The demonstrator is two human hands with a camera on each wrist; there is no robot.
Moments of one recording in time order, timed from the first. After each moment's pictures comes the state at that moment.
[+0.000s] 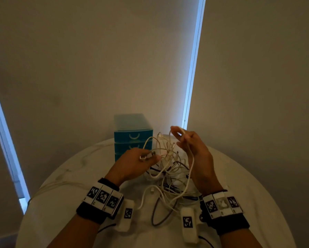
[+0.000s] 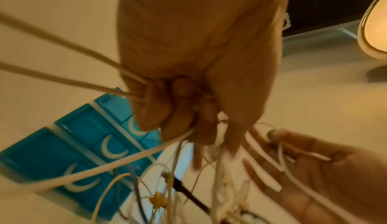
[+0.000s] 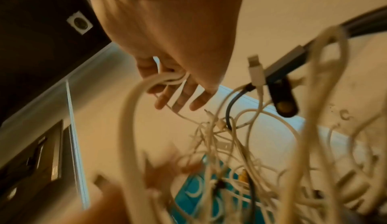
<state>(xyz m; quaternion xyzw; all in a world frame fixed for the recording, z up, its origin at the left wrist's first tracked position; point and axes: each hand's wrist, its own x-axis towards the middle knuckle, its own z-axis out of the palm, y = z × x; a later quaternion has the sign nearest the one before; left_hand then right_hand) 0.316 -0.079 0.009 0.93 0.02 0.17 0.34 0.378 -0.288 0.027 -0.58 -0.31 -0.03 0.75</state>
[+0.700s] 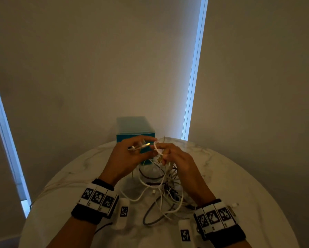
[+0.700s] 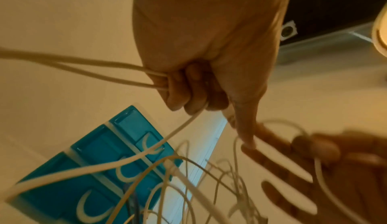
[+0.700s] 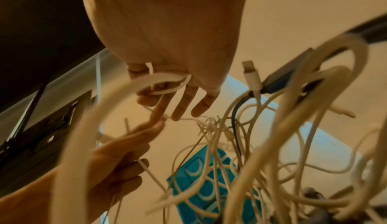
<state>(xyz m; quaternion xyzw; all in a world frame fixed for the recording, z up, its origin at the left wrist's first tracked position) 0.297 -0.070 0.033 0.83 -0.05 0.32 0.45 0.367 -0.269 0.013 -0.65 -0.41 -0.01 0.64</state>
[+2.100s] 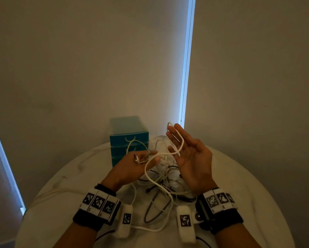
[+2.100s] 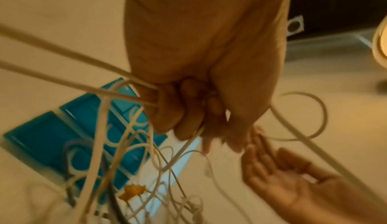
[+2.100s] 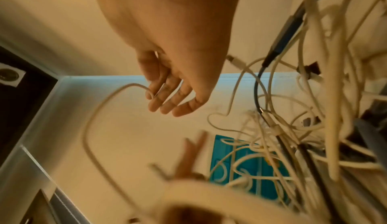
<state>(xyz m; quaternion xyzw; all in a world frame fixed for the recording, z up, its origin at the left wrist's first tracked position) 0.315 -0.083 0.011 0.87 -0.05 0.15 0.46 0.379 -0.291 0.031 -0.37 -0.25 0.14 0.88</state>
